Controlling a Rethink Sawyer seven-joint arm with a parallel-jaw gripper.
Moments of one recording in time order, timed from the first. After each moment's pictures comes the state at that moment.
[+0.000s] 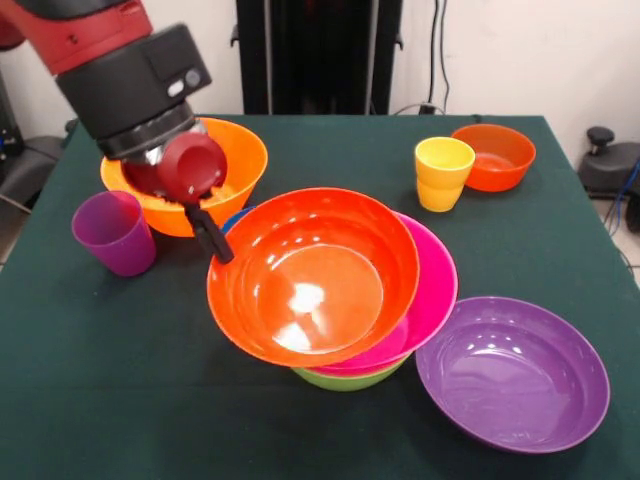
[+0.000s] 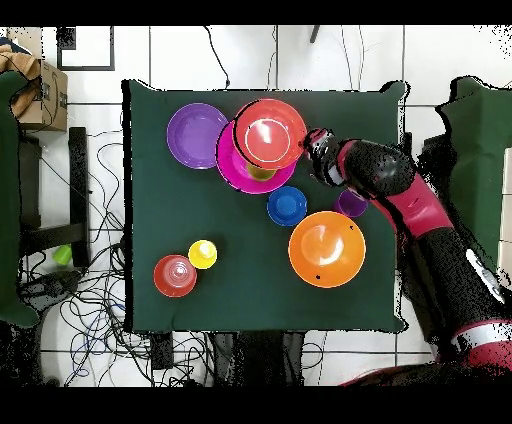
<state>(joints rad) -0.83 -0.52 0.51 1.59 0.11 0.55 1.96</state>
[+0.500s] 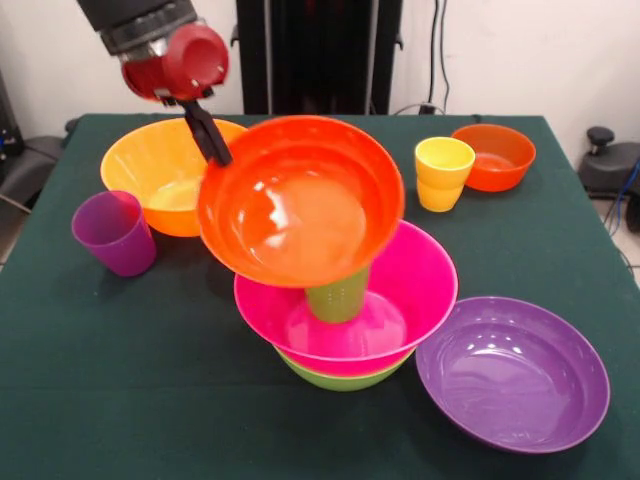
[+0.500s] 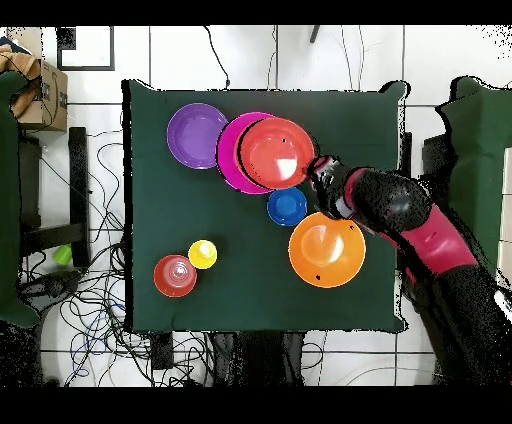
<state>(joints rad) -0.93 -0.70 0.54 1.82 0.11 0.55 1.96</state>
